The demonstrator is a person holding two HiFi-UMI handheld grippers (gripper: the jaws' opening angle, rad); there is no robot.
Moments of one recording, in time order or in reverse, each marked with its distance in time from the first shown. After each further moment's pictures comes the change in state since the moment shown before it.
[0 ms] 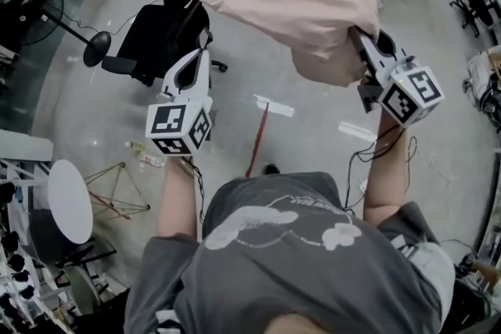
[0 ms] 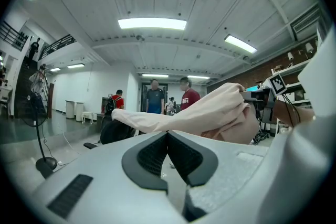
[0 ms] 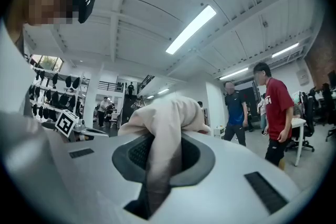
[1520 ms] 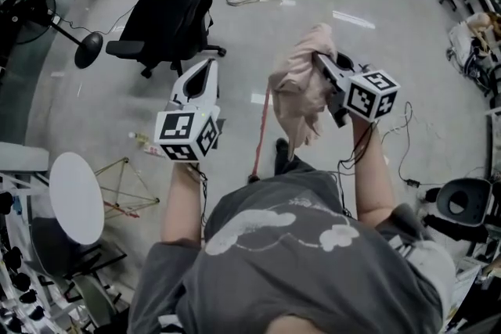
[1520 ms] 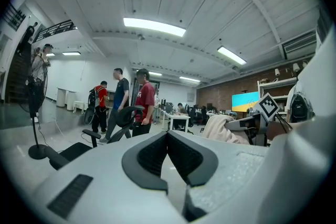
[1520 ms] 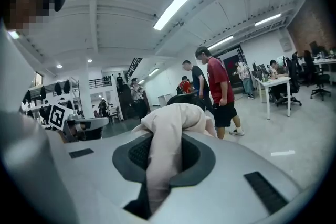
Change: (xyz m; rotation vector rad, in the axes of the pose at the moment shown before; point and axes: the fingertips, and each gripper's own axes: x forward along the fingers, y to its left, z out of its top) left arm -0.184 0.011 -0.030 -0.073 0.024 -0.140; right arm -0.053 0.209 -0.114 0.248 0.252 -0.083
